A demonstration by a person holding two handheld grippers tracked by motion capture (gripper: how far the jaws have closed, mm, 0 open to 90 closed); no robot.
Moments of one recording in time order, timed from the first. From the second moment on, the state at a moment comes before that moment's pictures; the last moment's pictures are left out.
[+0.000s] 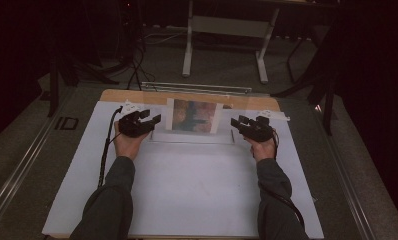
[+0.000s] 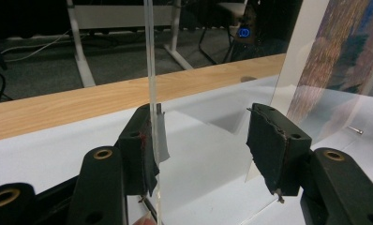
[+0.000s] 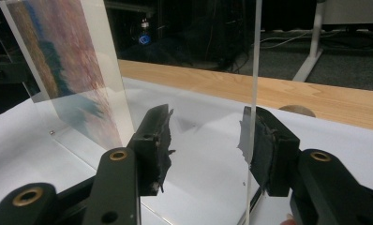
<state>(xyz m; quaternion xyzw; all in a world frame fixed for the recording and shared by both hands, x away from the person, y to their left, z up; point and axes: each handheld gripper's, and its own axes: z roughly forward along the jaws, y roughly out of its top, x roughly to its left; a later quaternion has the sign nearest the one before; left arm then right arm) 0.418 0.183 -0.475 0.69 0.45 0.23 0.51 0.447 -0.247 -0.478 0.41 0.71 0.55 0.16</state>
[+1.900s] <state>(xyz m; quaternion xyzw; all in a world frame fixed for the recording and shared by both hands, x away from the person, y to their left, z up) 0.352 0.184 -0.474 0.70 0.44 0.22 0.52 0.382 -0.255 -0.475 0.37 0.71 0.57 0.17</state>
